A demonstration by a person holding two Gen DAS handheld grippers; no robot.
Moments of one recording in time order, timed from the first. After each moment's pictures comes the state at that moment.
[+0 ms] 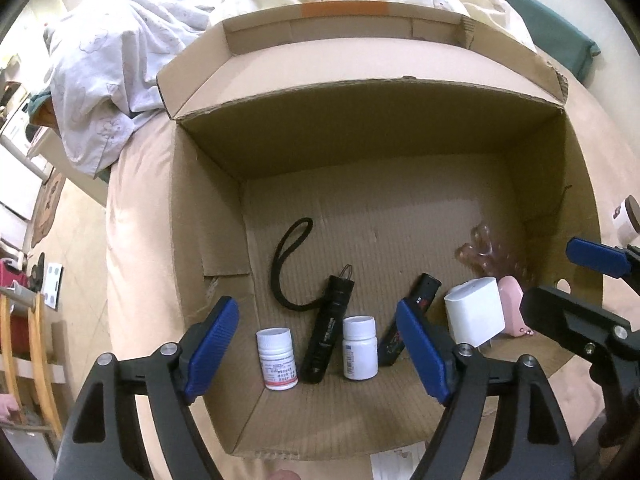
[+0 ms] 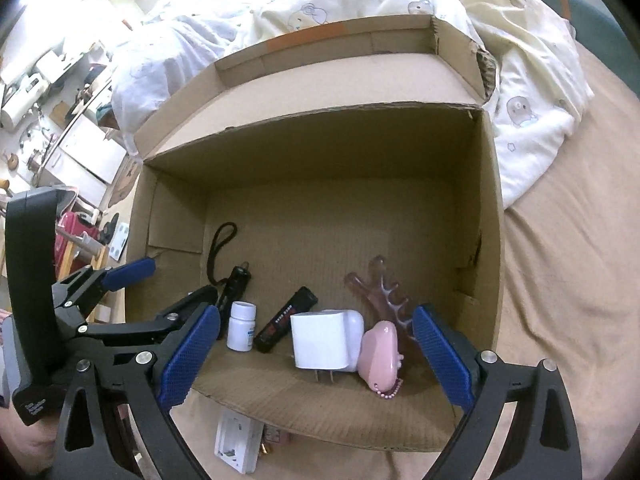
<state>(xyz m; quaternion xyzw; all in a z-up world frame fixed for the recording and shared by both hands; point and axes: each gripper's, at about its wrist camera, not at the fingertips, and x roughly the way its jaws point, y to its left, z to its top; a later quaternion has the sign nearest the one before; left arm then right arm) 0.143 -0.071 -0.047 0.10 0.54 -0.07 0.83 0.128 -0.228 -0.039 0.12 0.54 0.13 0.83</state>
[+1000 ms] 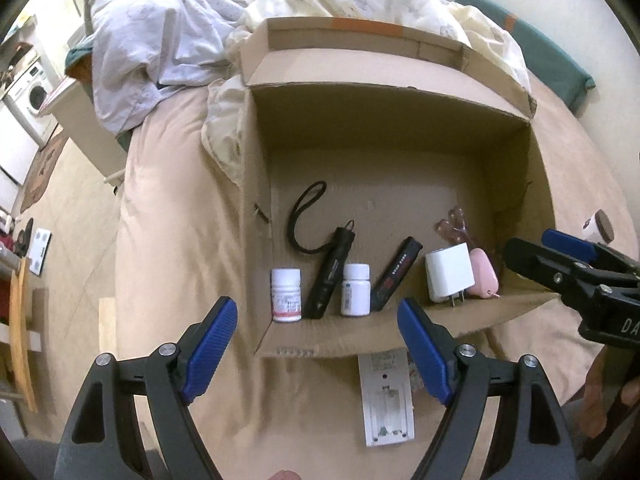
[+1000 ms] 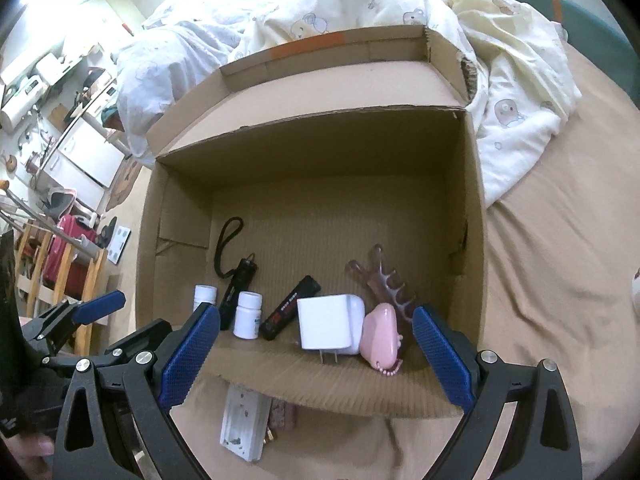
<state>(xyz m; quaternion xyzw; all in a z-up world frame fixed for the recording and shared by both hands) 0.088 -0.032 -0.013 0.03 0.54 -0.07 0.84 0.104 -0.226 -0.026 0.11 0.52 0.12 0.84</state>
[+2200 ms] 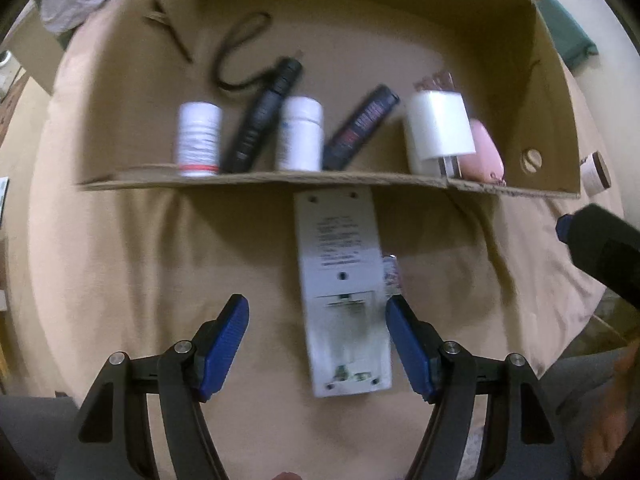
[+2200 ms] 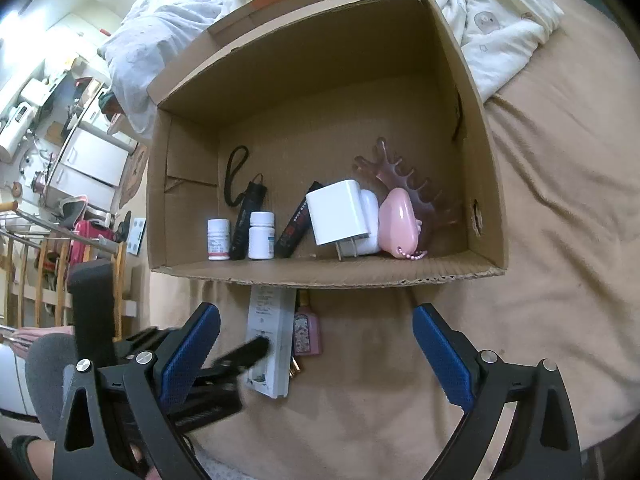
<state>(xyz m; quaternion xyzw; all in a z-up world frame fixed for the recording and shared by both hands) 0.052 -0.065 -0.114 -0.01 0.67 -0.12 0.74 0.054 -0.225 -0.055 0.18 0.58 0.12 0.78</state>
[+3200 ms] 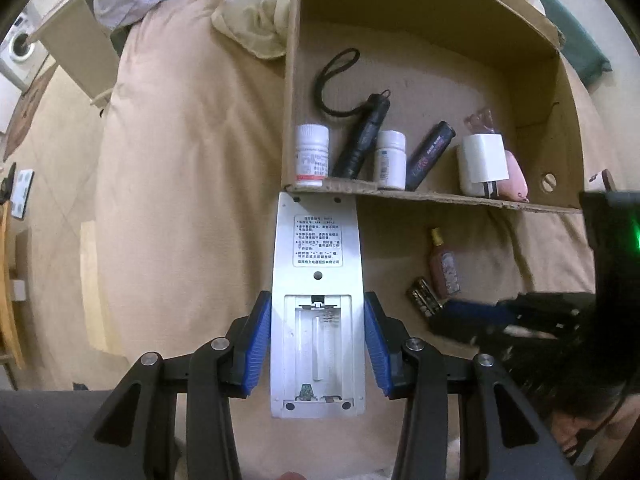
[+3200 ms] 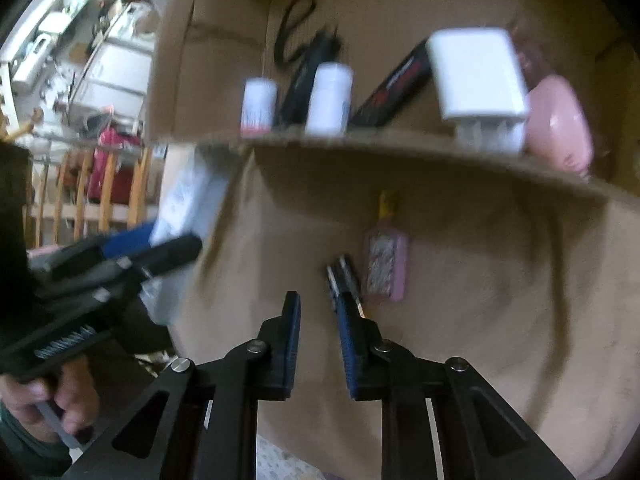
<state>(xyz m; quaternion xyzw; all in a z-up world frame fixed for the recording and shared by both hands) 0.053 0.003 -0.070 0.00 0.65 -0.08 0.75 0.050 -0.145 -0.128 0.13 0.69 0.24 0.67</state>
